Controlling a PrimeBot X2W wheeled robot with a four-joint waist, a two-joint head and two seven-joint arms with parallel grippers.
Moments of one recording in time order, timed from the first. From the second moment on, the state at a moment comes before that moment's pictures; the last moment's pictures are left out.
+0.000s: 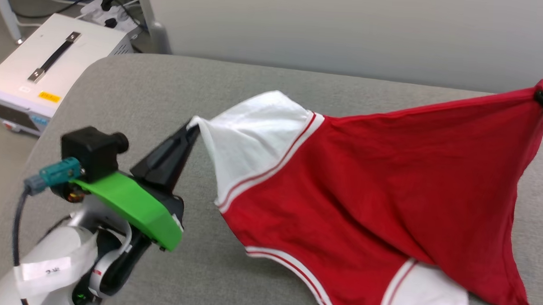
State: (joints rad) left arm -0.33 0.64 -0.52 -0.31 -0.84 0.13 0.08; right arm -0.49 -0.47 -0.08 0.00 0.65 0.13 0.80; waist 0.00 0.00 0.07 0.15
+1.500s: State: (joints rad) left arm -1.42 0.74 -0.39 0.00 -0.65 -0.05 0.19; right arm -1.14 -0.38 -0.16 -0.01 0.45 0.13 0.57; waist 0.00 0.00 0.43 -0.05
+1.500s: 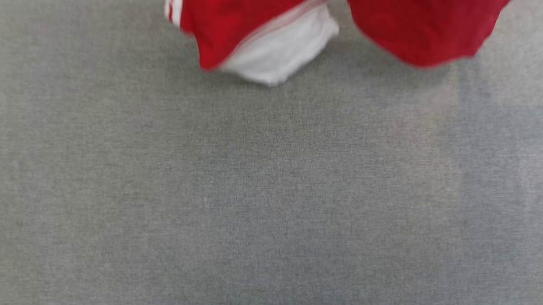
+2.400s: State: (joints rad) left arm -1.80 0.47 -0.56 0.82 -0.54 -0.13 -0.25; right arm -1.54 -0.16 -0.18 0.69 0.19 0.13 0.05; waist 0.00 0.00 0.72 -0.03
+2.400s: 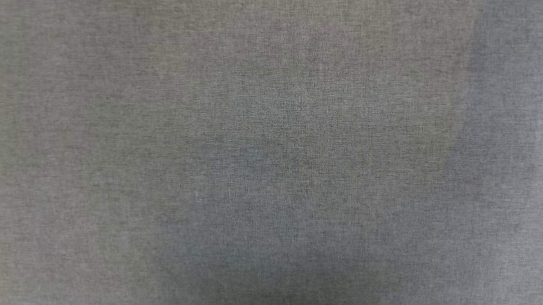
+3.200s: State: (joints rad) left arm -0.69 0.38 -0.46 0.51 -0.54 -0.13 -0.26; right arm -0.80 -0.21 0.09 0.75 0.55 0.13 -0.02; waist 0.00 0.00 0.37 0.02
